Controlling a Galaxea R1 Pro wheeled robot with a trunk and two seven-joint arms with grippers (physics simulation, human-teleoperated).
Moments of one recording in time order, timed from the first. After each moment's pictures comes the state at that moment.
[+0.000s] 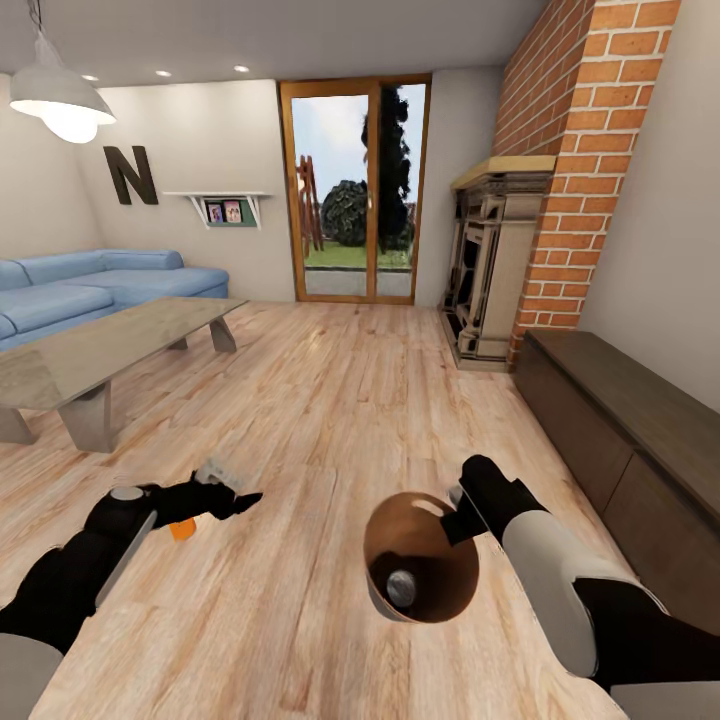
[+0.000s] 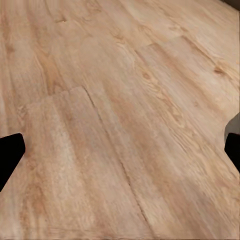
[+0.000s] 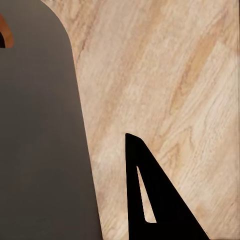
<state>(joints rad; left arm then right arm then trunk) -0.58 0.35 -0.18 -1.20 0.06 0.52 -0.61 -1.01 0.07 -0.10 -0.36 0.66 1.03 0.43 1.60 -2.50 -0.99</state>
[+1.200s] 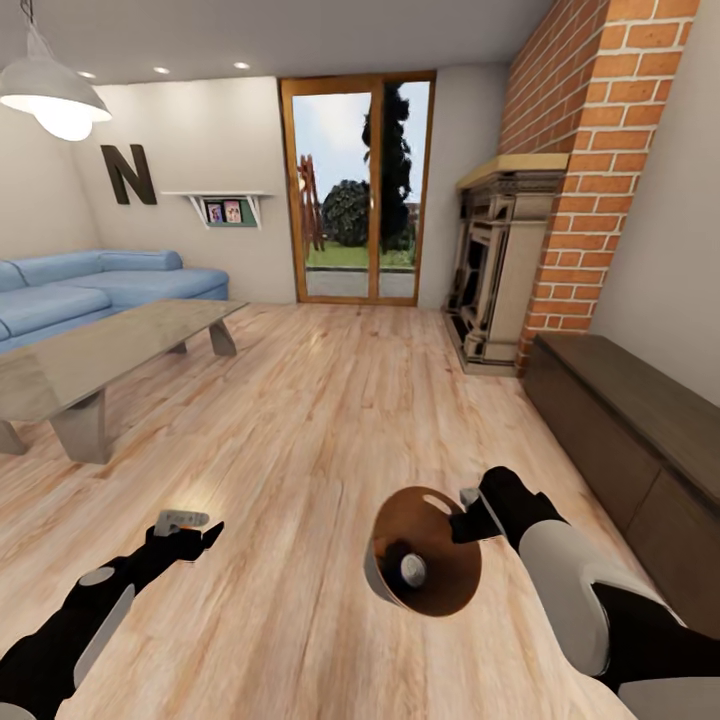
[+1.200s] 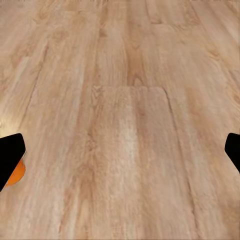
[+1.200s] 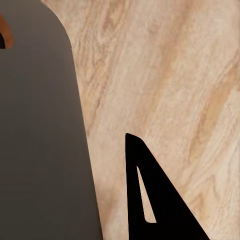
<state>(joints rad) -0.43 0.32 -0.07 -0.93 0.25 0.15 -0.28 -0.98 0.03 -0.27 -0.34 0.66 0.86 0.43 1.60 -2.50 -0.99</state>
